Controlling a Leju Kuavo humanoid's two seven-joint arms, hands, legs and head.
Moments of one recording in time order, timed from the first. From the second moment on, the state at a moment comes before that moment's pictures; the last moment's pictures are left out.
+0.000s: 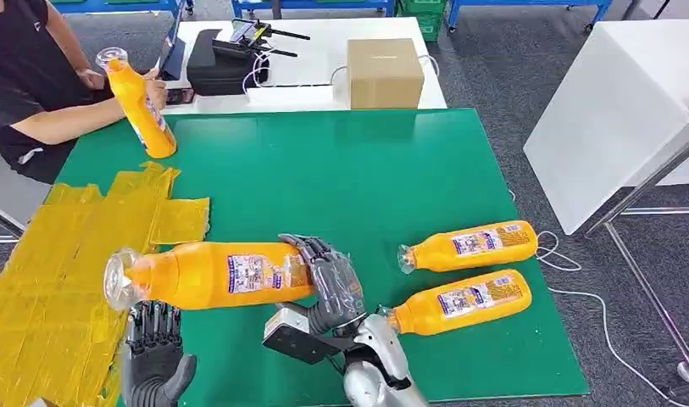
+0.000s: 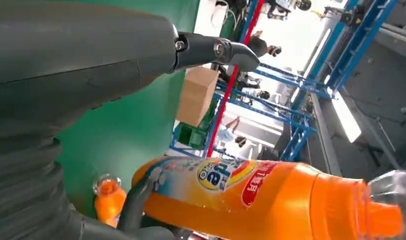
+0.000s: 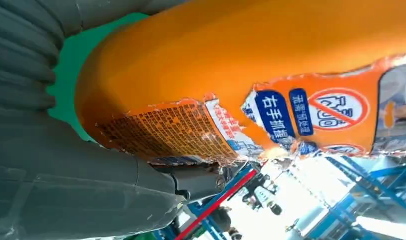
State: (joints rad) left arm 0.35 -0.35 0.14 -1.65 0.13 -0.55 -0.67; right arm -0.14 0.29 0.60 -1.25 0.72 -0.33 -0.20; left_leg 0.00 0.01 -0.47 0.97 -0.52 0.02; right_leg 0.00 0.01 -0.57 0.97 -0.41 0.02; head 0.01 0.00
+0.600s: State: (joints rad) left arm 0.32 -0.36 0.13 -1.62 0.10 -0.59 -0.69; right arm -0.22 0.31 0.66 -1.08 0.69 -0.29 -0.23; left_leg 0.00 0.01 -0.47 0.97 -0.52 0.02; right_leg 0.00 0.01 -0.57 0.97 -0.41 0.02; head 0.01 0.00
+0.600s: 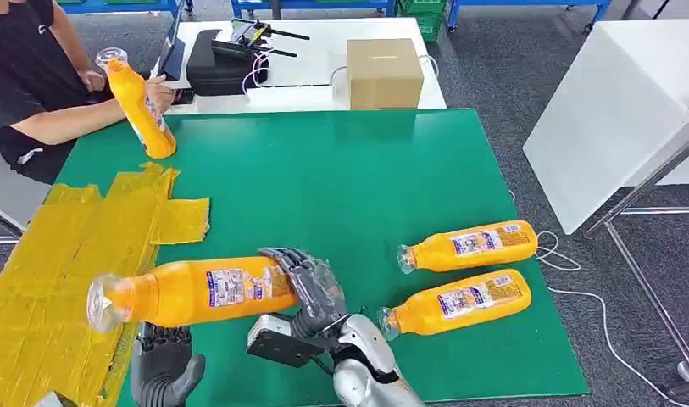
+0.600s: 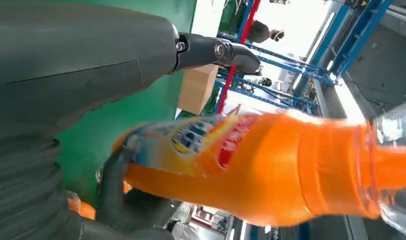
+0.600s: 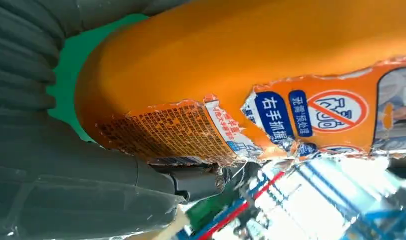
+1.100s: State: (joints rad) left arm 0.31 -0.36 0.14 -1.61 0.10 -0.55 -0.70; right arm -0.26 0.32 0.73 -0.96 0.69 -0.26 -0.25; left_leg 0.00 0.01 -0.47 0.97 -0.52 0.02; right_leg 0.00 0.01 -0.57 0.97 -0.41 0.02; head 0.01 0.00
